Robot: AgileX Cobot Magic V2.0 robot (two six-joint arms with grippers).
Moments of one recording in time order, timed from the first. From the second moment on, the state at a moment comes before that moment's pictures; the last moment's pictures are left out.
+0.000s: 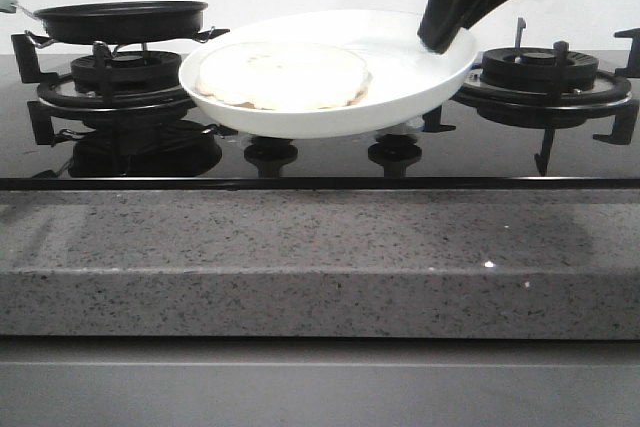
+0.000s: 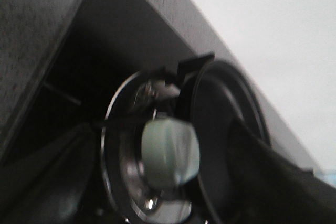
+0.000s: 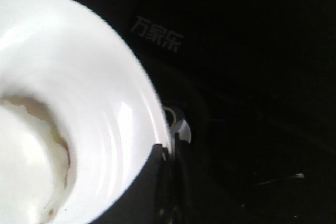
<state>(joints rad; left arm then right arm) 0.34 1.76 -1.33 -1.29 0.86 0.57 0.31 1.65 -1.47 0.37 0.97 -0.16</state>
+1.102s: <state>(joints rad) 0.12 1.62 -1.33 -1.03 1.15 0.64 0.31 1.65 -1.47 0.37 0.97 -0.16</state>
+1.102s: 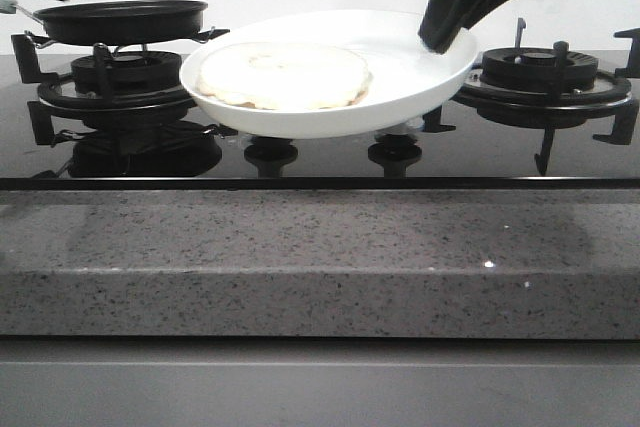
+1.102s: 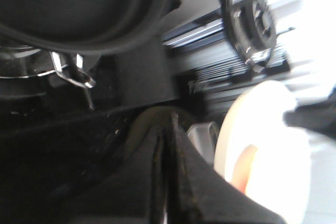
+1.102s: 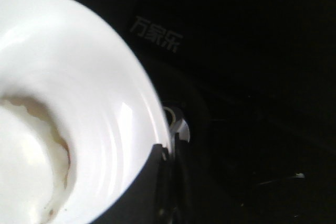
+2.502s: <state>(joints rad) -0.10 0.47 -0.48 -0.46 0.15 0.52 0.22 1.82 -1.74 0.41 0.97 -0.04</state>
